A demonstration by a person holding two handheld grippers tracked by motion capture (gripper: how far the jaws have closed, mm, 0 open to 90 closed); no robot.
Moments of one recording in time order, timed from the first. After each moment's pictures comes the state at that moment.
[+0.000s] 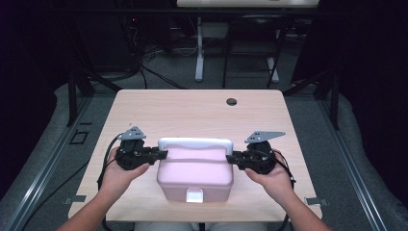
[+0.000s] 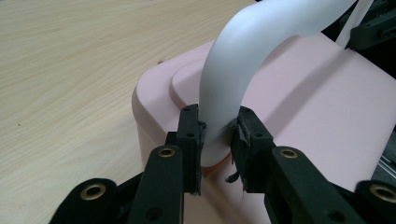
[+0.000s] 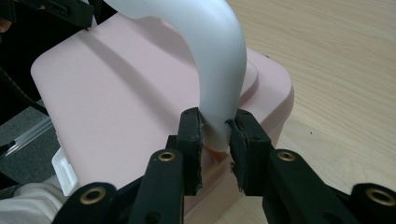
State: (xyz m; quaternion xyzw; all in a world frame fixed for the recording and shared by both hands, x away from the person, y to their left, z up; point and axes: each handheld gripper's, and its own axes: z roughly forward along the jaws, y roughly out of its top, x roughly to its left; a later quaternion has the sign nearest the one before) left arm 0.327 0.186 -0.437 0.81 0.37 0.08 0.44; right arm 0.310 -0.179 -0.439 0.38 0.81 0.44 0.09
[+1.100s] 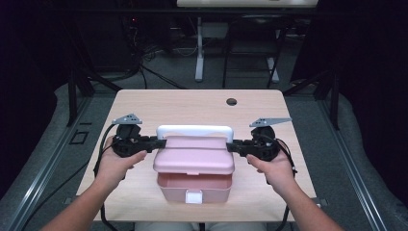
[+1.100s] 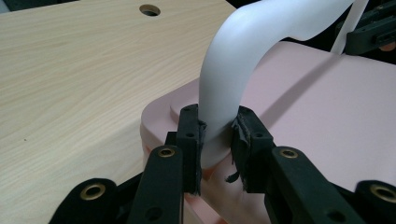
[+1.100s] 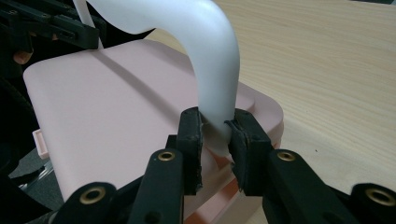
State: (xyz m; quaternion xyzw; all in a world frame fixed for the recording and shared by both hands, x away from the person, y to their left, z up) left arm 0.344 0.190 -0.408 0.80 0.38 0.06 0.46; right arm 0.327 -0.184 -0.410 0.41 0.78 0.47 0.06
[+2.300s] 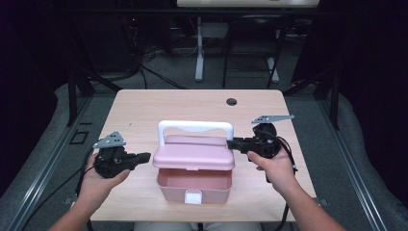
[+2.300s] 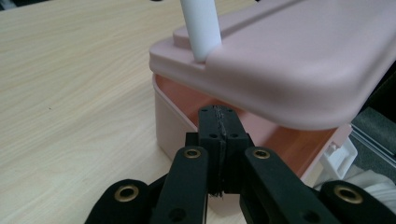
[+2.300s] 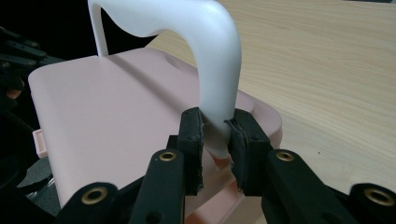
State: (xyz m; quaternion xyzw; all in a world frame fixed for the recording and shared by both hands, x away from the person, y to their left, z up) left arm 0.300 0.223 -0.428 0.82 0.36 0.09 0.44; right arm 0.331 -0.186 -0.405 0.43 0.77 0.48 0.04
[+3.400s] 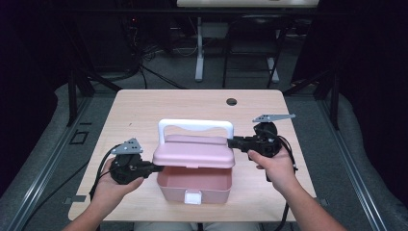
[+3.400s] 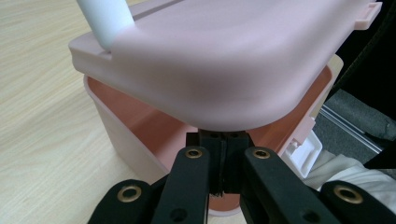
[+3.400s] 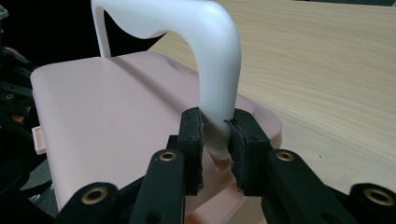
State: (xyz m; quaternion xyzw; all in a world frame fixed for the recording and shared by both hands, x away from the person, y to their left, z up) left arm 0.292 0.190 -0.435 0.83 0.32 0.05 0.44; right arm 0.333 -0.188 -0.405 0.43 0.76 0.49 0.04
